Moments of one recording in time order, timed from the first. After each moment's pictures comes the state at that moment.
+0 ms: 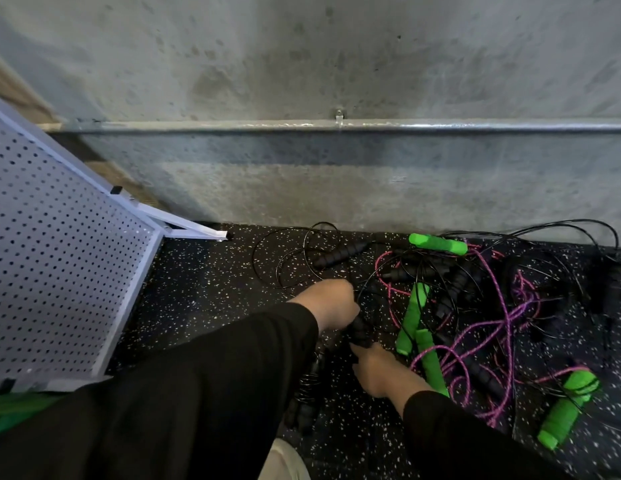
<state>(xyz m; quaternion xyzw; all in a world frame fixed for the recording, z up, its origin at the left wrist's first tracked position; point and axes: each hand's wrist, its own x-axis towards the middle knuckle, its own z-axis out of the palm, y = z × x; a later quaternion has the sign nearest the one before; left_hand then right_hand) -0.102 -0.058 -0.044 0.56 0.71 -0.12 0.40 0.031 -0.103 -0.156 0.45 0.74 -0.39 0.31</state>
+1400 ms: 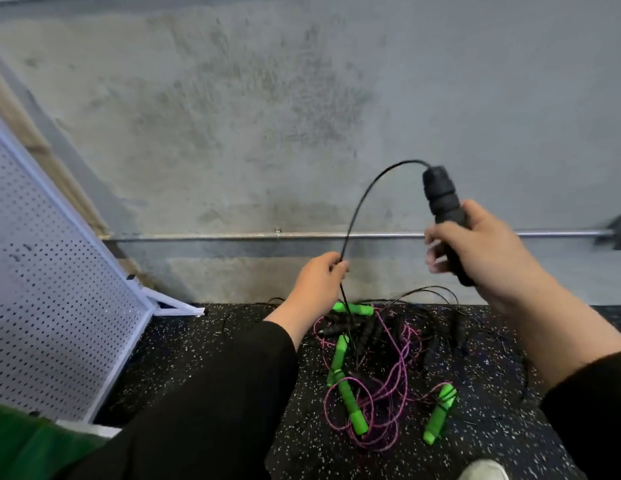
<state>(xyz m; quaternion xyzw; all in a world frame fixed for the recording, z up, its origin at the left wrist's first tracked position) 0.037 -0.120 0.203 0.58 0.67 0.33 0.31 0.260 -0.116 0.290 0.46 0.58 -0.49 -0.46</state>
